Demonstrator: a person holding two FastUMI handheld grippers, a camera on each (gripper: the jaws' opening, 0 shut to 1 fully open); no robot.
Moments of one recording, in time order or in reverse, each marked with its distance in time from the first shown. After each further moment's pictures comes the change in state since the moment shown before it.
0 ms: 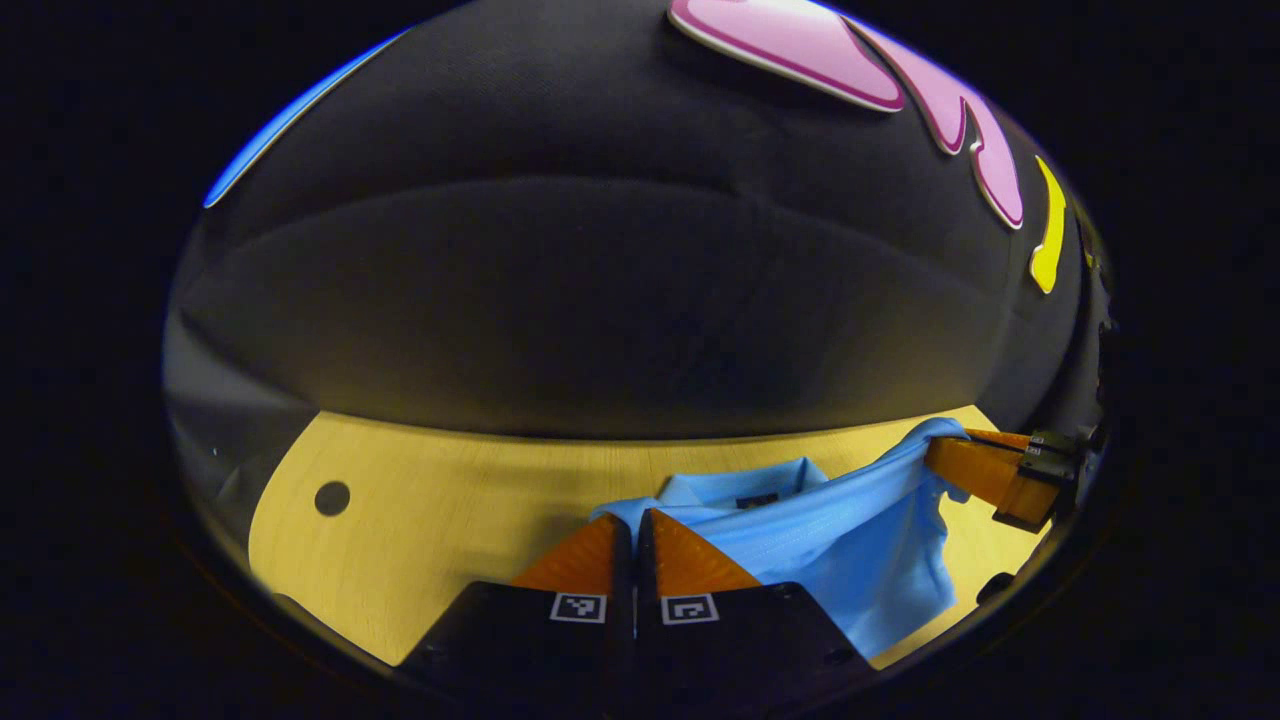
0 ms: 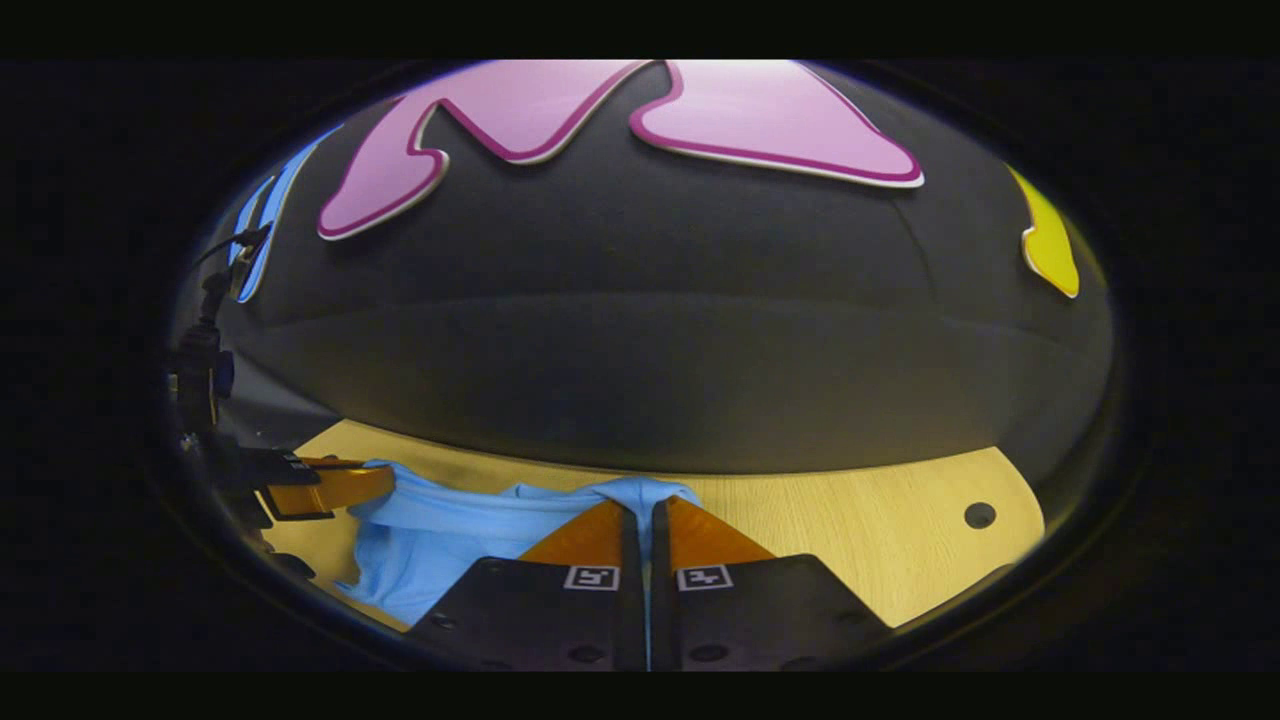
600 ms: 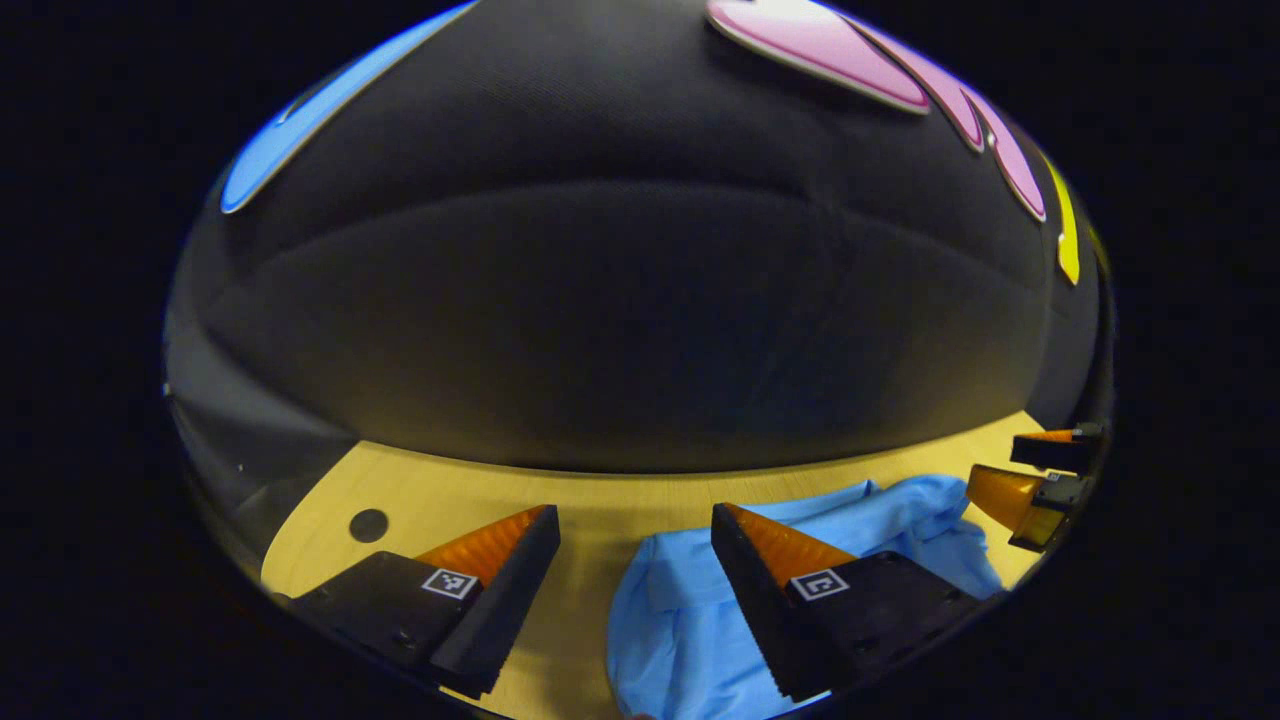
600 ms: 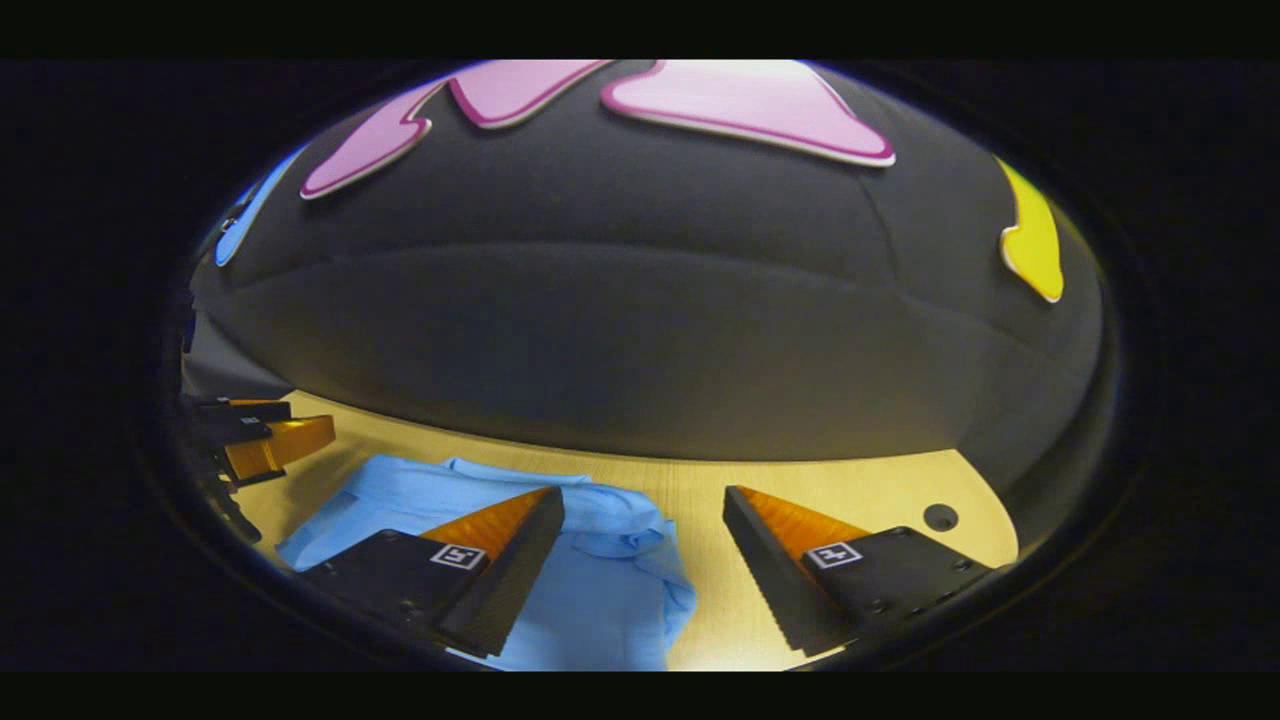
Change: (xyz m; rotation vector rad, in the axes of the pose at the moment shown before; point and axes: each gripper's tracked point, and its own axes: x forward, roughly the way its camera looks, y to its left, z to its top) left arm -0.026 0.036 0.012 -0.064 -0.119 0.152; right arm -0.024 -0.038 -0.021 -0.076 0.027 -0.114
